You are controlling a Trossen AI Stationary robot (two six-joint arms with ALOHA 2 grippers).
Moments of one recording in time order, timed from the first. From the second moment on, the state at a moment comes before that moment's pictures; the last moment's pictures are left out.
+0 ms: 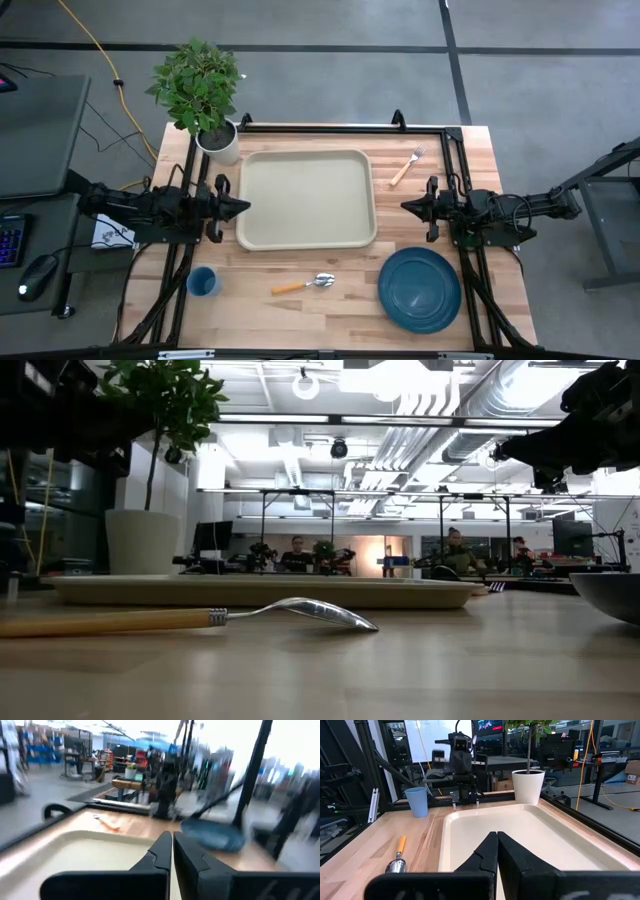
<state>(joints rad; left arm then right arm) -0.05 0.02 0.01 0.12 -0.22 -0.21 0.14 0.05 0.01 0.05 0.25 0.04</state>
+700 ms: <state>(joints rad) -0.05 0.10 0.04 0.70 -0.50 -0.66 0.14 0.05 0.01 0.05 0.25 0.04</state>
